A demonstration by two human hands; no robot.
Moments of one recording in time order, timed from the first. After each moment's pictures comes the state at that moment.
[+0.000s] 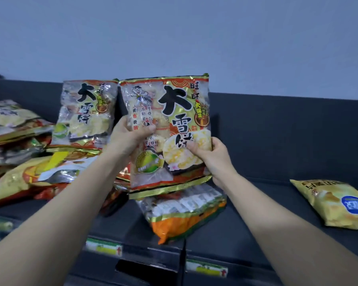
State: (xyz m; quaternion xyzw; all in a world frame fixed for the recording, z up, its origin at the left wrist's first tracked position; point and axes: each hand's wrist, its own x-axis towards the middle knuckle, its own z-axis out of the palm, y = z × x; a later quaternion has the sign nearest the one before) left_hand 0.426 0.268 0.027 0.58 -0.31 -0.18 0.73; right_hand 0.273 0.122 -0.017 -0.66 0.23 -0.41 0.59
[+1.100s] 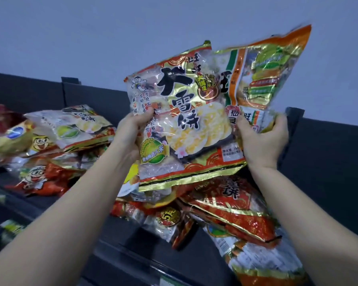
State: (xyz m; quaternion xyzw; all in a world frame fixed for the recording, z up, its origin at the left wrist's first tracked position) left_hand 0.601 0.358 0.051 0.44 -0.21 -0.22 0.85; right_hand 0.430 0.184 0.051 -0.64 0.22 -0.67 0.32
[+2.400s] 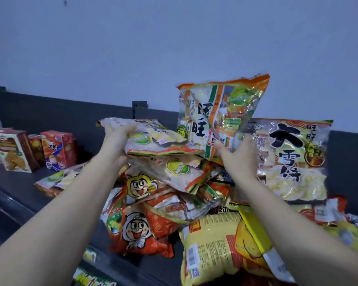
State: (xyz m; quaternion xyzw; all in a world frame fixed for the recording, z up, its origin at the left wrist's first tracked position) left_hand 0.930 0.533 0.059 0.46 -0.11 -0.12 0.87; right_hand 0.767 0.324 0.026 -0.78 0.32 -0.48 0.23
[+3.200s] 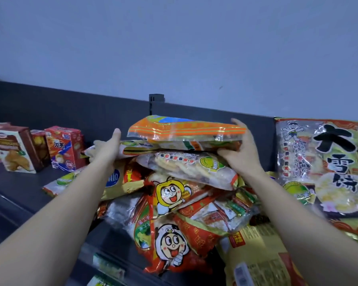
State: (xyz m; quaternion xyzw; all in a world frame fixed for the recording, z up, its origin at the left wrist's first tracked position) left_hand 1.075 0.579 0.002 0.76 0.01 -0.07 0.65; right_hand 0.847 0.355 0.023 -0.81 0.20 -0.41 0.37
